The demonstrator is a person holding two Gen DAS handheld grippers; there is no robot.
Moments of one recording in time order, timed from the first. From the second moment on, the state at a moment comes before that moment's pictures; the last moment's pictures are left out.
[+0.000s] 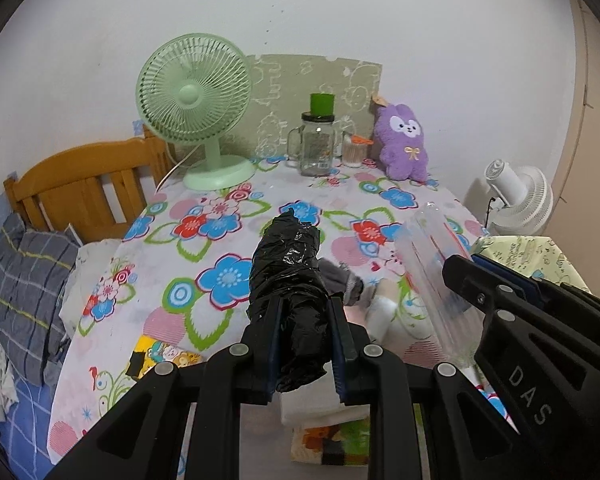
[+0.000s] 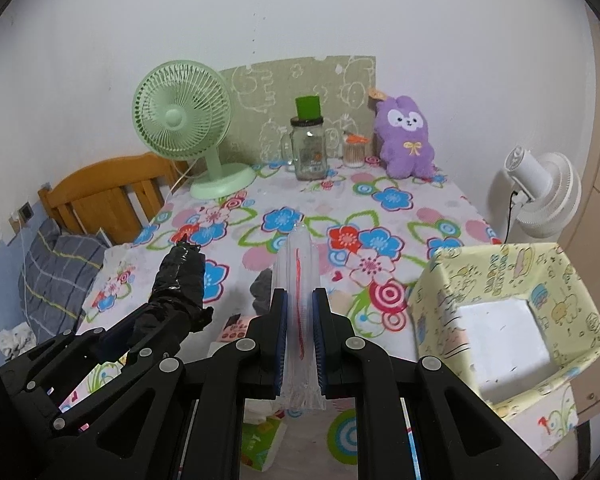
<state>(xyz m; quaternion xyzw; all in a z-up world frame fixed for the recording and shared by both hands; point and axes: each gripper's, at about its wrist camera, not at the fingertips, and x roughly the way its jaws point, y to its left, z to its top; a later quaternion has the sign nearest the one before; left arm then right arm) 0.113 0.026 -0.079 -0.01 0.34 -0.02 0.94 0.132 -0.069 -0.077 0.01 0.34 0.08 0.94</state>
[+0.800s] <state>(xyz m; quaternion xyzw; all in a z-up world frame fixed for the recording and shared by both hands) 0.113 -0.049 -0.055 0.02 0.31 -0.05 0.95 0.124 -0.138 -0.050 0.02 0.31 0.06 0.95</state>
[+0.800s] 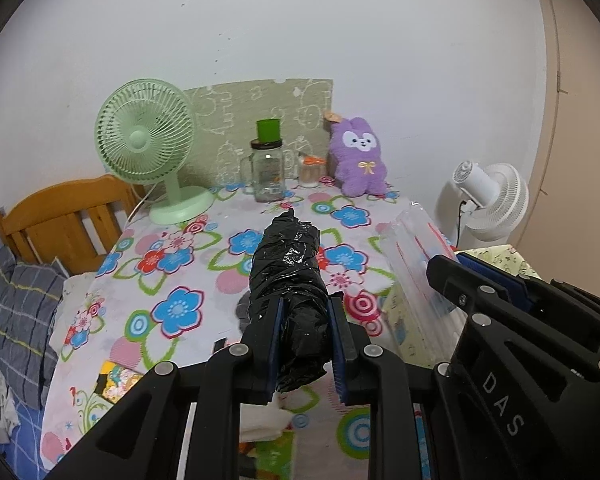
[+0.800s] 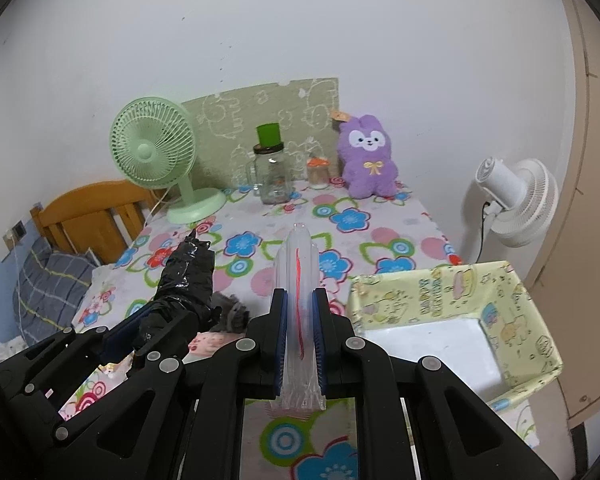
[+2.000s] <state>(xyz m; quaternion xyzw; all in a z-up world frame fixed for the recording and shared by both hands) 0.126 -0.165 -0.061 0.05 0.30 -0.15 0.94 0.125 -0.251 -0.050 0.04 0.30 -0.03 0.95</state>
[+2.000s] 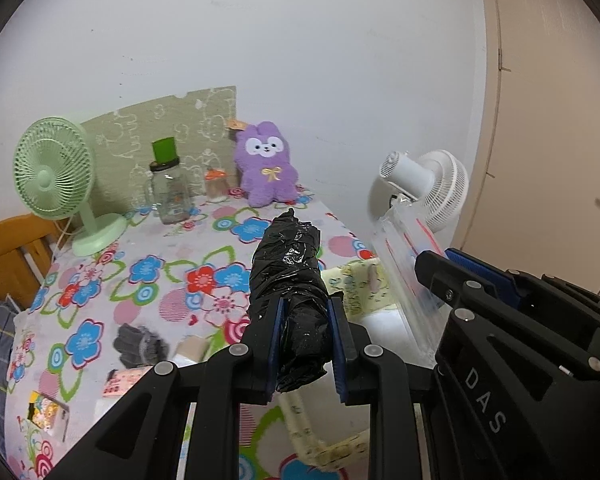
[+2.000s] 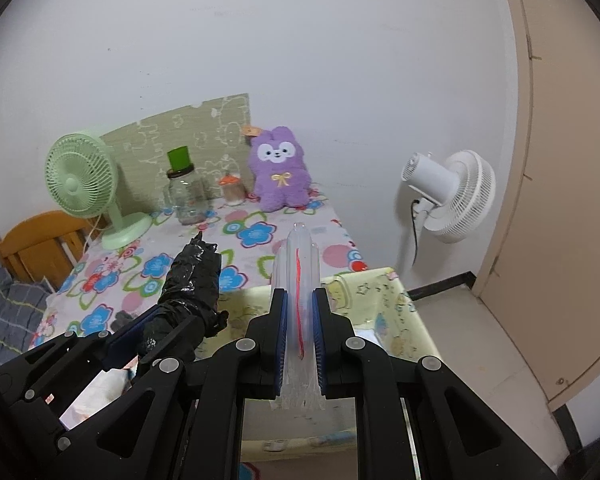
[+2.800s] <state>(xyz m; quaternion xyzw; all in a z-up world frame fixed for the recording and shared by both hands) 0.136 -0.197 -0.093 0.07 0.35 -0.18 0.92 0.142 -0.282 -0.088 0.06 0.34 -0.05 0.94</state>
